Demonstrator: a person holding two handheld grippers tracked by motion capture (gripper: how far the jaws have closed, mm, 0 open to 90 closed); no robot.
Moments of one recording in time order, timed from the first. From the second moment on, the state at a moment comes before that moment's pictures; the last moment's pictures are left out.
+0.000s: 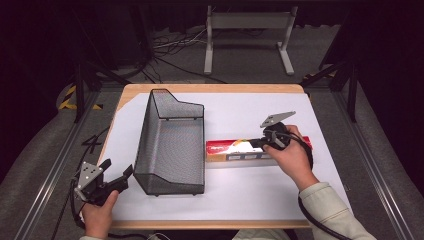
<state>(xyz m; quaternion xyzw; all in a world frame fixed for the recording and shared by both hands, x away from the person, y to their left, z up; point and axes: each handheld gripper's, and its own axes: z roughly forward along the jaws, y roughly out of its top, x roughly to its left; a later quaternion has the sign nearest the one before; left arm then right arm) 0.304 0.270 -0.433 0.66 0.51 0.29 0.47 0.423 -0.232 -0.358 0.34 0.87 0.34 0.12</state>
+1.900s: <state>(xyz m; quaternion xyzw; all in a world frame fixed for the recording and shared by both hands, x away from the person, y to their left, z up) 0.296 0.275 -0.434 0.66 0.51 0.29 0.46 0.490 -0.342 -0.387 0.50 0.84 0.17 0.08</state>
